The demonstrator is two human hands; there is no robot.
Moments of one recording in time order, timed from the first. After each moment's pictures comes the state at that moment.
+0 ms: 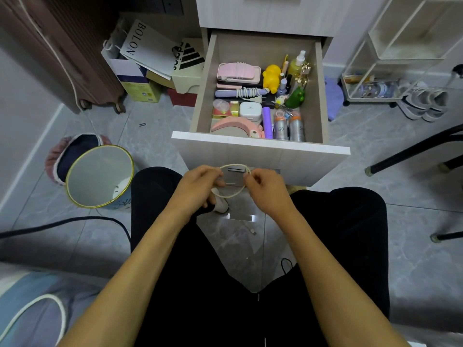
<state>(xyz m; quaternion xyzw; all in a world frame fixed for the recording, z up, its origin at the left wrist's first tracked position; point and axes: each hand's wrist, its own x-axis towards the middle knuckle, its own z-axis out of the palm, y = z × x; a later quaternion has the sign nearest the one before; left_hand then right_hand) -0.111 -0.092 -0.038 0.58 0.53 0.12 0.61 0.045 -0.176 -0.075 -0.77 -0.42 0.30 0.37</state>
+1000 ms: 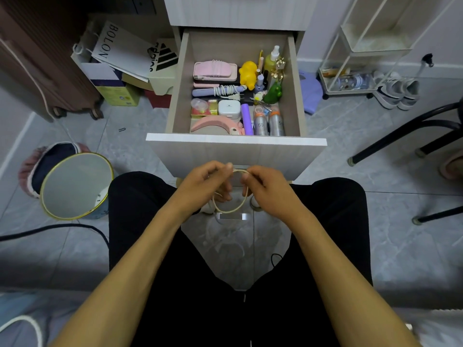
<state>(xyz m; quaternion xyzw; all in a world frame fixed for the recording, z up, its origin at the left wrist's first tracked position) -0.076 -0.106 -0.040 0.64 0.36 0.11 0.67 0.074 -0.212 -0.053 -0.74 -0.49 0.31 0.35</state>
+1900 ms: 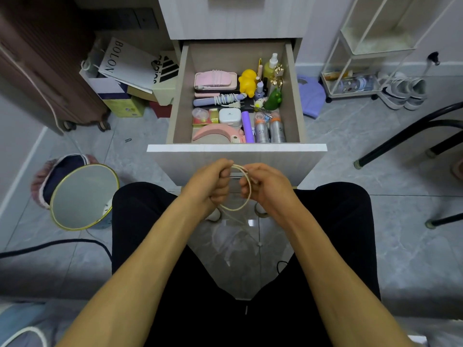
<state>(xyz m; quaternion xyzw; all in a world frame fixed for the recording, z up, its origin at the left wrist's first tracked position) -0.039 -0.097 -0.034 0.40 0.45 0.08 0.79 0.073 -0.192 -0.049 -0.58 -0.12 0.54 0.60</state>
